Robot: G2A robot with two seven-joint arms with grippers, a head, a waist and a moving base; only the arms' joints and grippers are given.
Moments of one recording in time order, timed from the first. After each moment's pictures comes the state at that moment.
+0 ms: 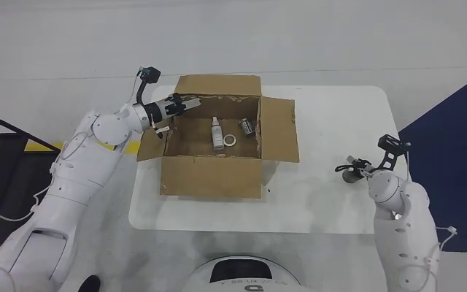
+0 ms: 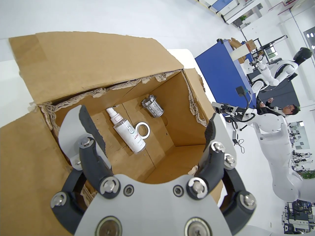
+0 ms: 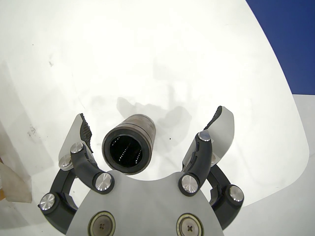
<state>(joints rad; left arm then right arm) 0.85 -1.01 -1.02 -1.19 0.12 -0.42 -0.65 -1.60 -1.25 1.77 -1.76 -1.17 0.42 0.95</state>
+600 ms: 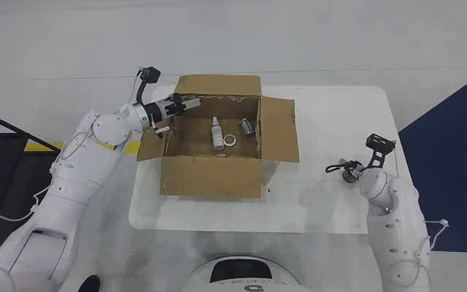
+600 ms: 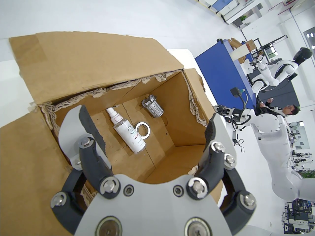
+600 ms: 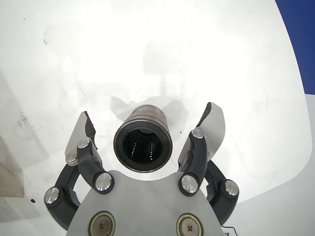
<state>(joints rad) 0.85 -1.01 -1.02 -1.19 0.12 -0.42 -0.65 -1.57 -1.25 1.70 -1.77 -1.24 0.43 1.02</state>
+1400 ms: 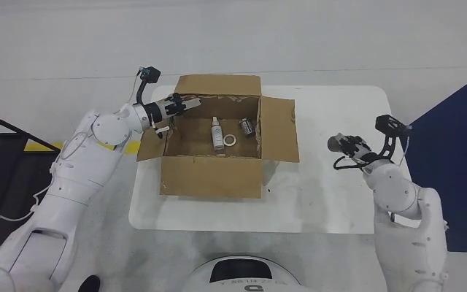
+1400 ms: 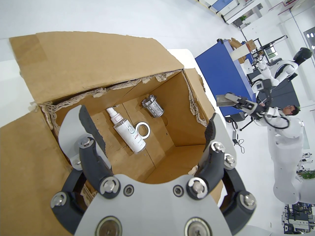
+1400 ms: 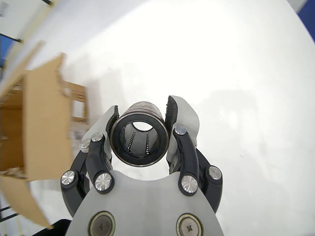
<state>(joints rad) 0.85 -1.01 -1.02 -1.19 0.12 -0.42 -0.65 -1.68 -1.28 1.80 -2.03 -0.68 0.19 0.72</state>
